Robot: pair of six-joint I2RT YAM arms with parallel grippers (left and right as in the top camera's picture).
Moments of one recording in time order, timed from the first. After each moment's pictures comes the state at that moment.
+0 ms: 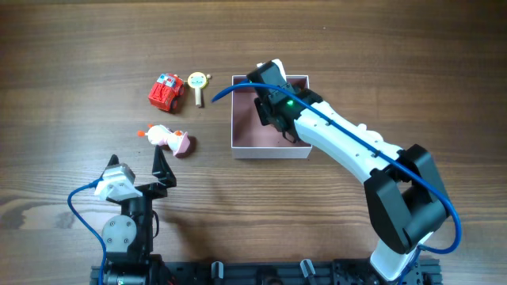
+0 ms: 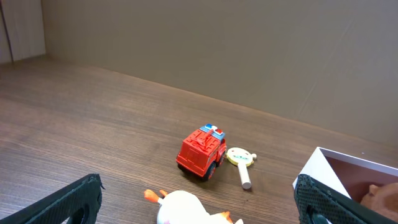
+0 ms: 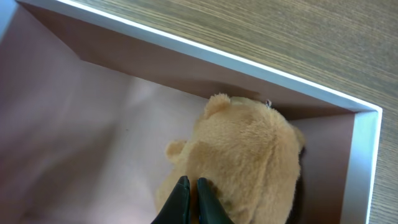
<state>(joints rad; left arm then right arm) -0.04 0.01 0.01 -0.06 -0.16 -0.25 0.61 1.89 1.34 -0.51 0.31 0.21</state>
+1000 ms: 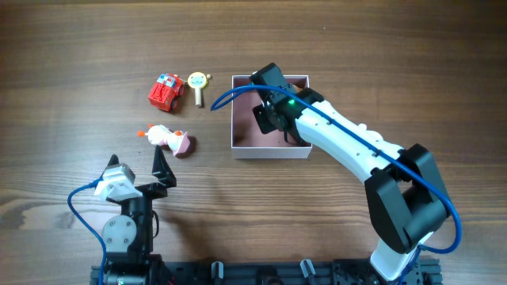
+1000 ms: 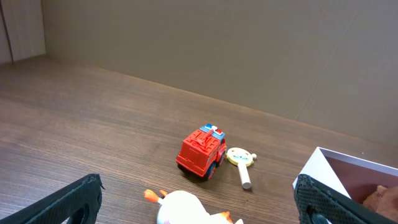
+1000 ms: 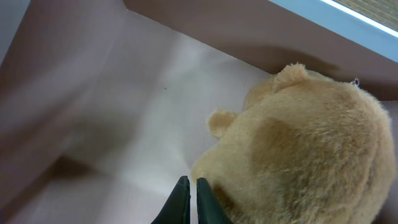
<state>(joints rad) -0.04 0.01 0.01 -0.06 -0.16 -0.25 0.60 1.89 1.34 -0.58 0.15 0.14</state>
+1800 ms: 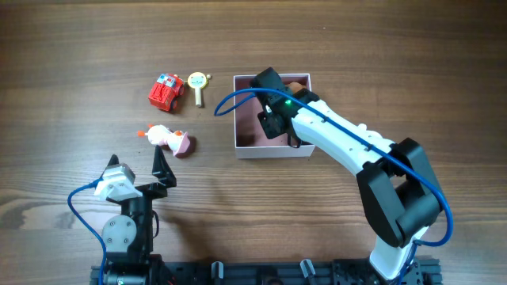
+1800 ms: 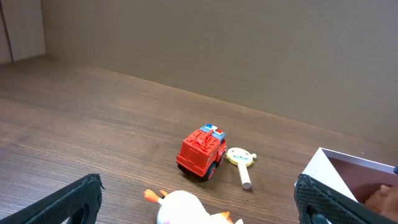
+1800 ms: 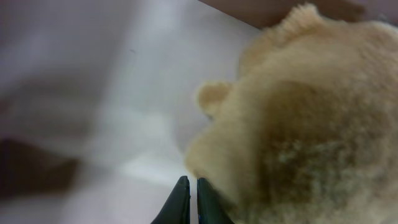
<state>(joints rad) -0.04 0.01 0.01 -0.06 -0.16 -0.25 0.60 1.94 1.33 -0.64 0.21 0.14</state>
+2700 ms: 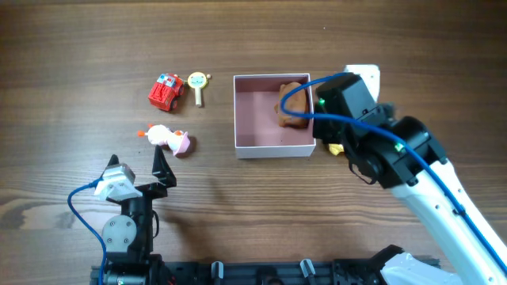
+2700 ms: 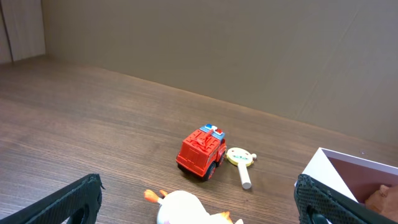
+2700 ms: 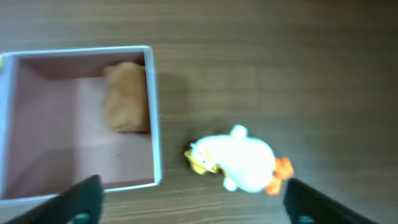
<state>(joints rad) -0.04 0.01 0.01 -0.06 -0.16 -0.25 0.55 1.30 1.36 -1.13 0.47 0.51</state>
